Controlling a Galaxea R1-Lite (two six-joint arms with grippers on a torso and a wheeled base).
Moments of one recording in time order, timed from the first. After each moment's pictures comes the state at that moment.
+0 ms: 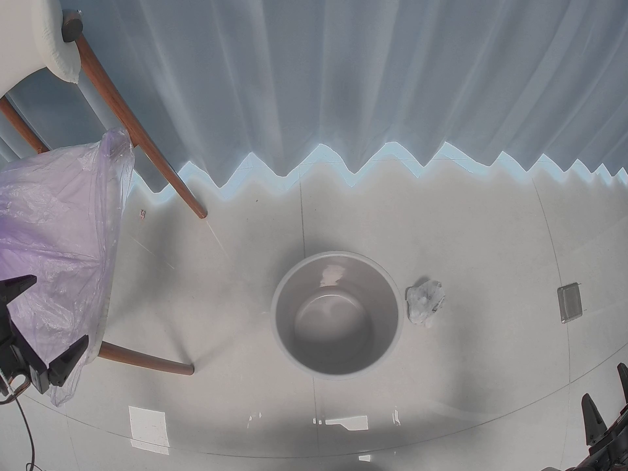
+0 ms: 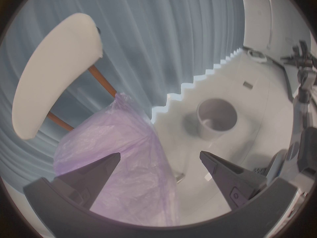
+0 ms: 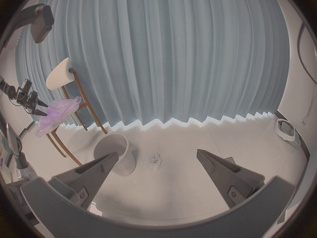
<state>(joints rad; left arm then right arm) -0.03 0.80 -0.49 -0.01 -0.12 0.61 0.00 0.02 -0.02 0.00 -0.02 0.01</state>
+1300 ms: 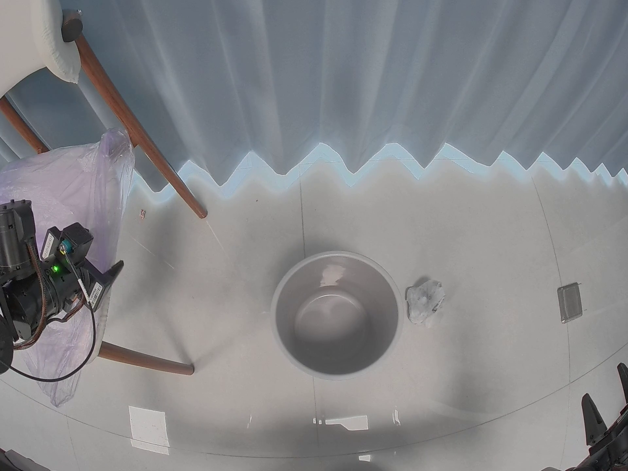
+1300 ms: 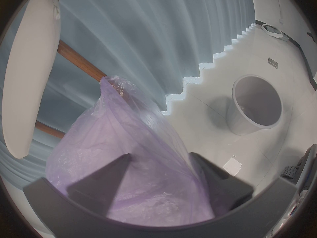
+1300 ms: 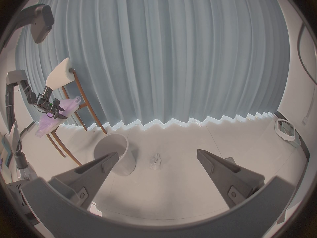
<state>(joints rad) -0.10 1.38 -0.56 -0.52 0.15 0.68 0.00 0.02 -0.02 0.00 -0.02 0.01</state>
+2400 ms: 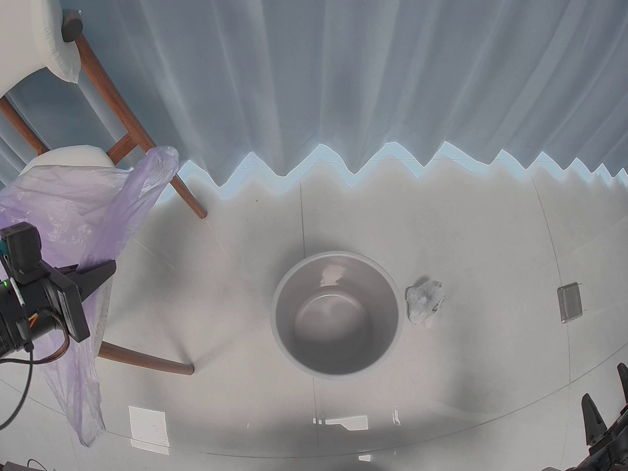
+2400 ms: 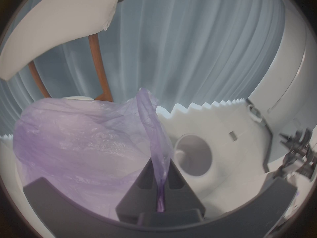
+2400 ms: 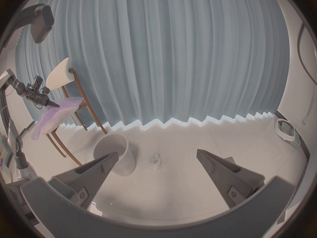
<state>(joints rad) -0.30 1.06 -0.62 -0.17 -0.05 0.01 0.00 0.02 -0.02 0.00 -0.02 0.01</state>
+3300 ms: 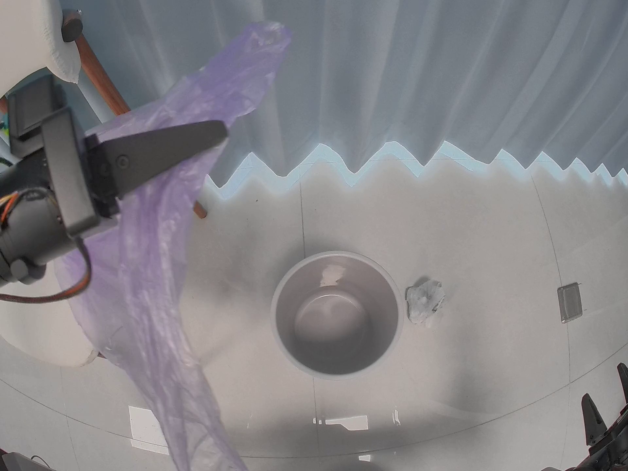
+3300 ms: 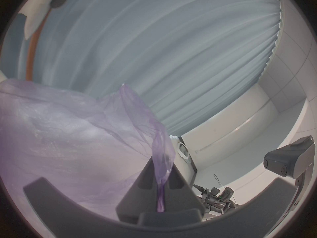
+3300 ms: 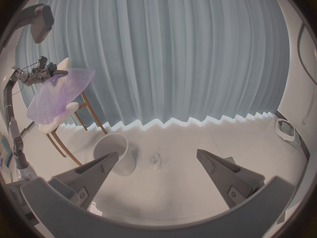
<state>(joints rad) -0.70 1.22 -0.92 -0.37 -0.25 -0.48 0.00 0.02 -0.02 0.00 -0.02 0.01</state>
